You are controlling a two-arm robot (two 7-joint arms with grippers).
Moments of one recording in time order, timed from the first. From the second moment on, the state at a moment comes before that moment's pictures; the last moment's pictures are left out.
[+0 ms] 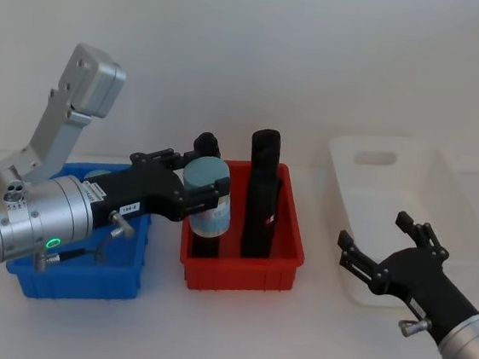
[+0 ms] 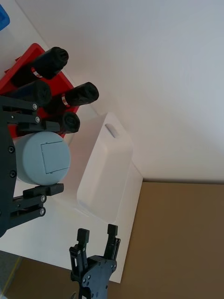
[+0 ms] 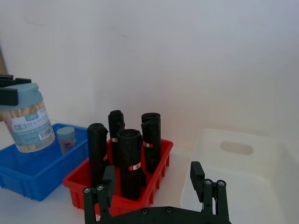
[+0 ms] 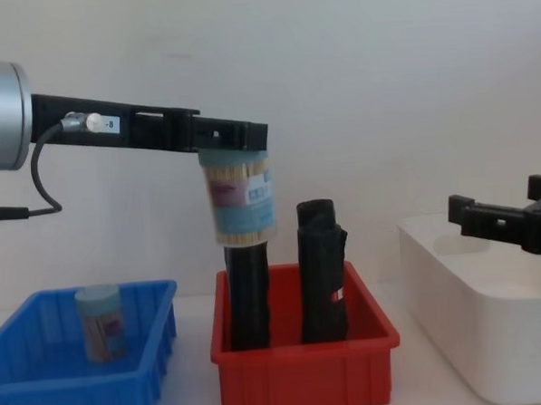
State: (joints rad) left arm -0.38 0.48 0.27 -1.73 -0.46 0.48 -0.57; right arm -0.01 0.34 -0.23 -1.78 0.29 0.03 0.16
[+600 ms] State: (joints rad) left arm -0.39 0.48 0.27 -1.73 -0.46 0.48 -0.57; right arm 0.05 0.34 -0.25 -1.79 0.27 0.05 0.39
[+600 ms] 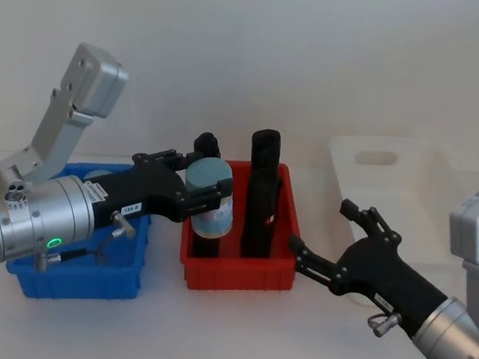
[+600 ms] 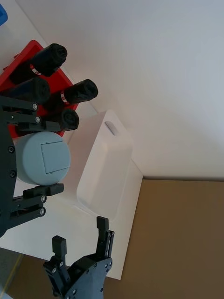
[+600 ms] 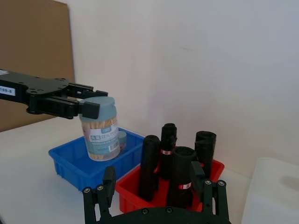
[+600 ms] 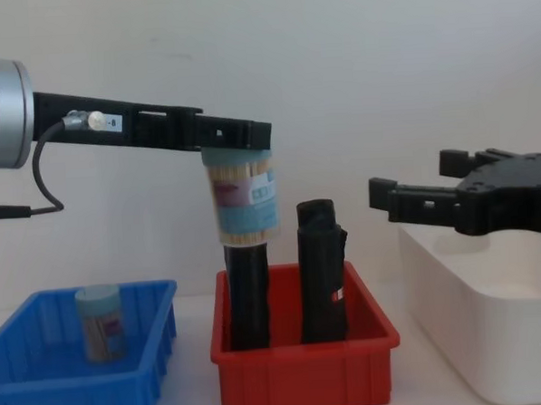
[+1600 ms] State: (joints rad) left arm -0.39 0.48 0.27 -1.73 -0.46 0.48 -0.58; right arm 0.25 0.24 -0.33 -1.68 0.17 0.12 0.69
